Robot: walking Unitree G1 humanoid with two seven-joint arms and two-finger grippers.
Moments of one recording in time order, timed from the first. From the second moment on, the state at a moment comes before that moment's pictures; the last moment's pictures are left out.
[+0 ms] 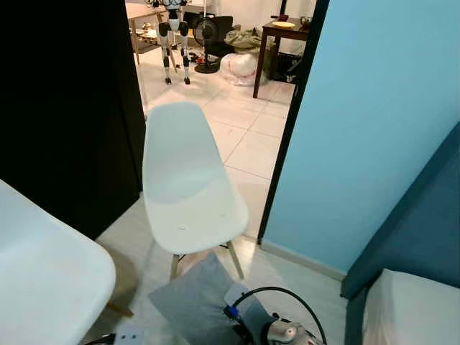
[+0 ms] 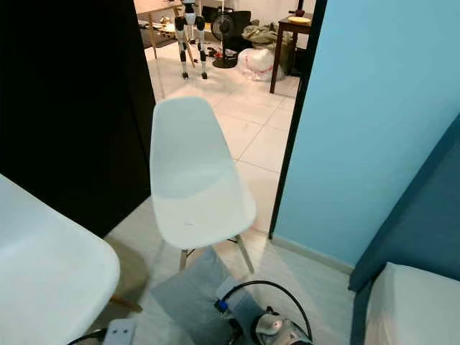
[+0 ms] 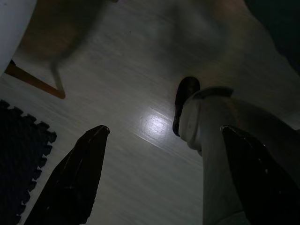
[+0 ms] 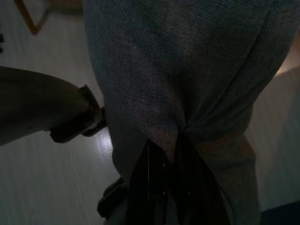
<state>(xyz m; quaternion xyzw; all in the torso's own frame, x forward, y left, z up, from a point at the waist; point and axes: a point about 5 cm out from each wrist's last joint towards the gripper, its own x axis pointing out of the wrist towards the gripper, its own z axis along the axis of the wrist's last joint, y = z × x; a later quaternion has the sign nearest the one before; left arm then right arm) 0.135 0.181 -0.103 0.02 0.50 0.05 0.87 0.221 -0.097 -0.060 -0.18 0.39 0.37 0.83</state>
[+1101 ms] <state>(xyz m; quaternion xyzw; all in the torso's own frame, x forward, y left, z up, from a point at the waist) 0.133 0.180 -0.104 0.01 0.50 0.06 0.86 0.230 -0.084 -0.049 -0.23 0.34 0.44 0.80</state>
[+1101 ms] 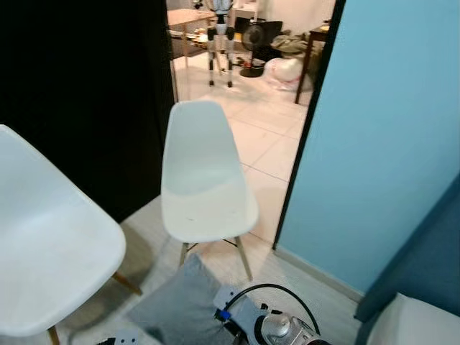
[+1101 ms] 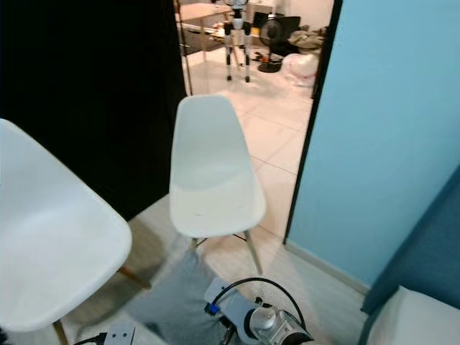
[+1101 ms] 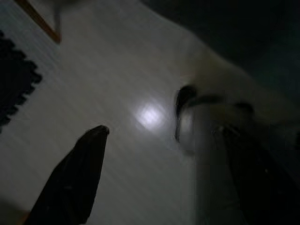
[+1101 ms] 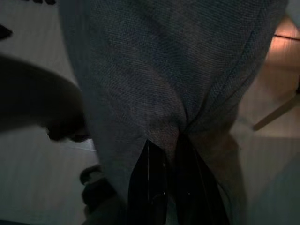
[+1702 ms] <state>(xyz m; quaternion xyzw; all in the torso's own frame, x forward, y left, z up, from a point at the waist) 0.134 0.181 -0.103 0.00 0.49 0.07 0.87 0.240 -0.084 -0.044 -0.25 0.32 0.41 0.82</state>
